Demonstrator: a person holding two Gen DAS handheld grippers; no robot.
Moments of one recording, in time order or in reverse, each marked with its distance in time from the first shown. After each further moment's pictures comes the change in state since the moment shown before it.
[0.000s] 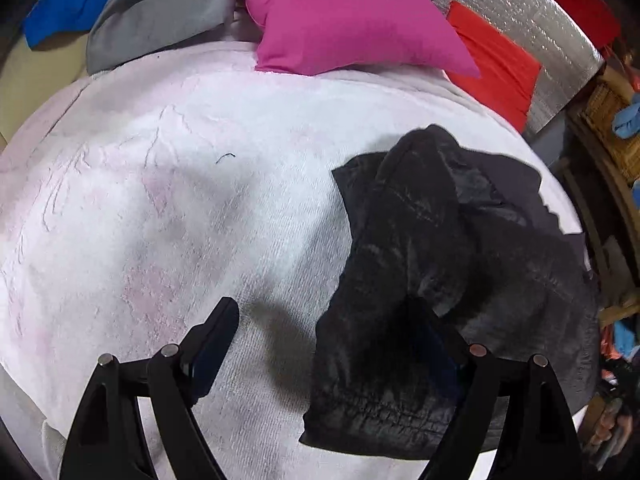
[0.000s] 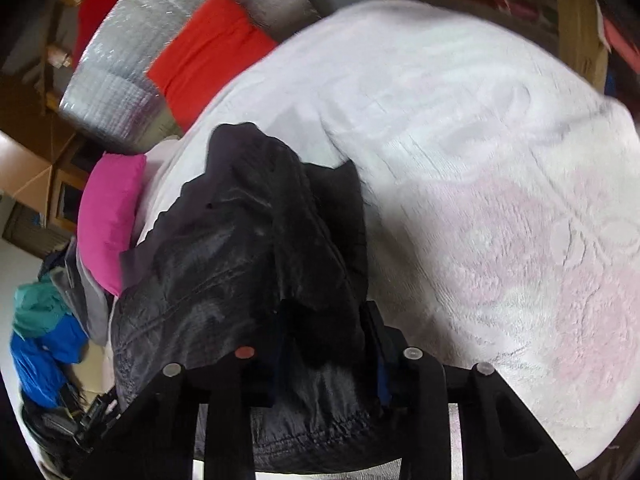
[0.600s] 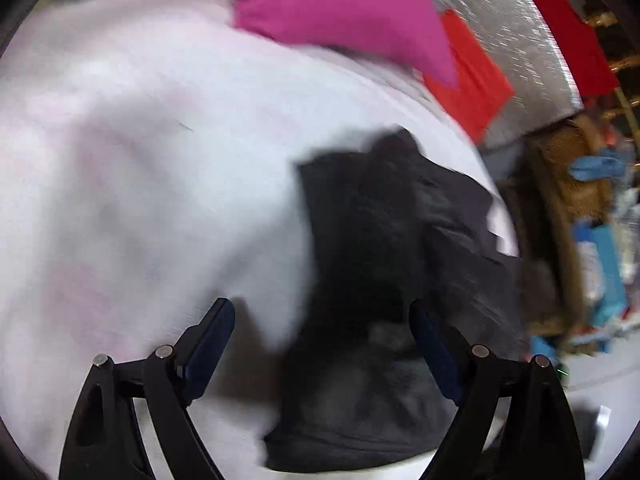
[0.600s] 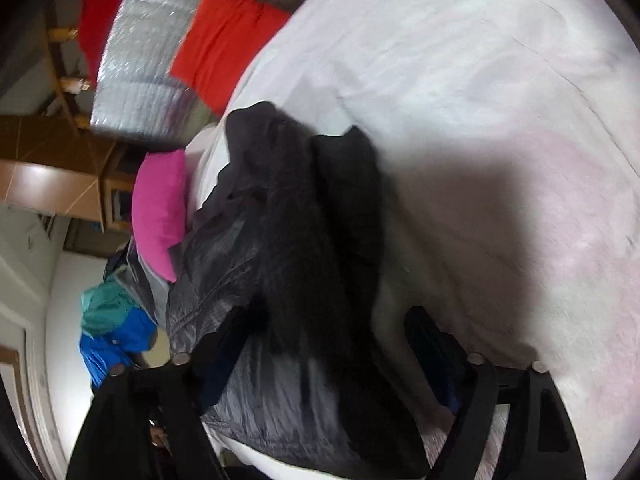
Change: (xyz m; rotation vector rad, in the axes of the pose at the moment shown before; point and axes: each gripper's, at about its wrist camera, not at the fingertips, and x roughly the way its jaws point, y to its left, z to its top) left arm 0.031 0.011 0.017 -0.130 0.153 -0.361; right arm 0.034 -0.018 0.015 0.025 0.119 0.291
